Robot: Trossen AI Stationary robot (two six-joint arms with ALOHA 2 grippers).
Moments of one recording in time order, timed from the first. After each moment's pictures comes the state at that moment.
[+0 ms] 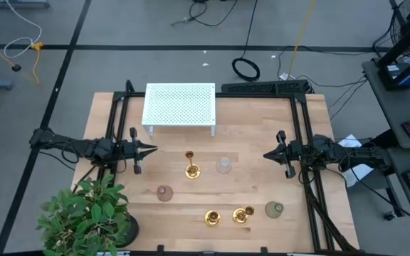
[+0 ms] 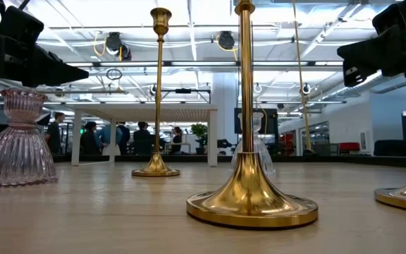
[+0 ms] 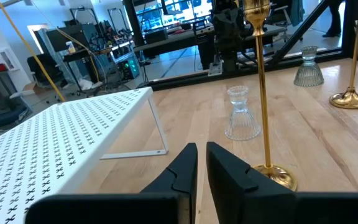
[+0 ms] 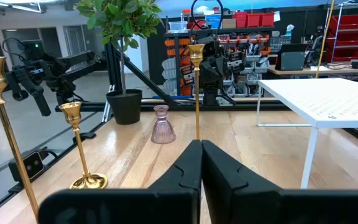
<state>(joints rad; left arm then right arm) -0.22 0.15 0.02 0.06 -0.39 0.20 -0.02 0.02 0.02 0.05 -0.16 0.07</state>
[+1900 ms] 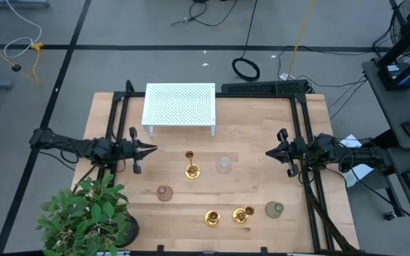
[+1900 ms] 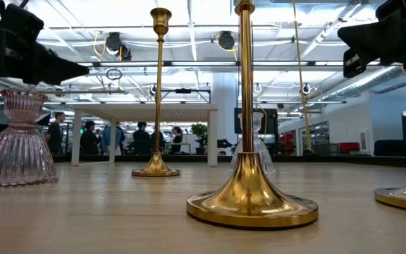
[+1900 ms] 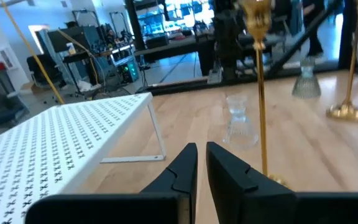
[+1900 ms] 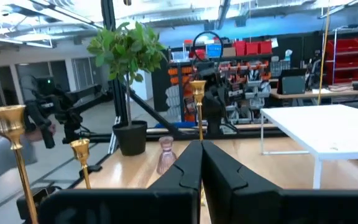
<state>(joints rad) -0.22 0.15 0.02 0.11 -0.39 0.15 -0.02 0.02 0.02 0.18 -0.16 0.12</state>
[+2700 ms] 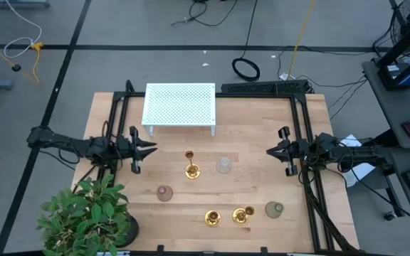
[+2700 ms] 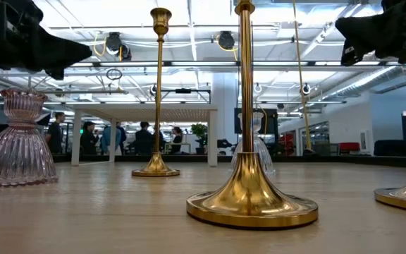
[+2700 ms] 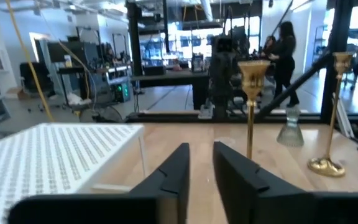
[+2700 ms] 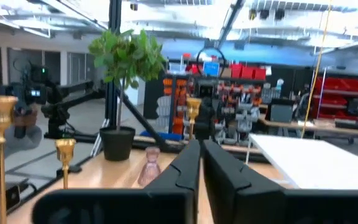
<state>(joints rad) -0.22 0.23 0.02 0.30 -0.36 0.07 -0.02 0.10 0.02 0.33 -0.16 -0.04</state>
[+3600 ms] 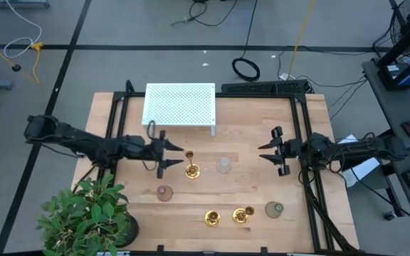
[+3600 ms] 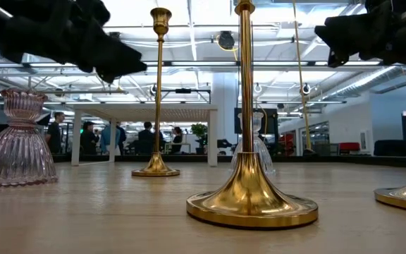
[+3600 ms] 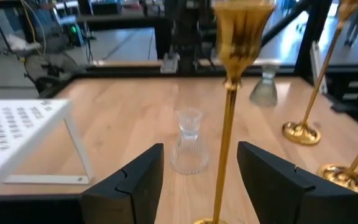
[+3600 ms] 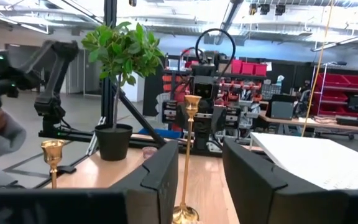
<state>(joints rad) -0.08 1.11 0.33 0.59 -0.08 0.00 -0.02 0.50 0.02 0.71 -0.15 -0.04</state>
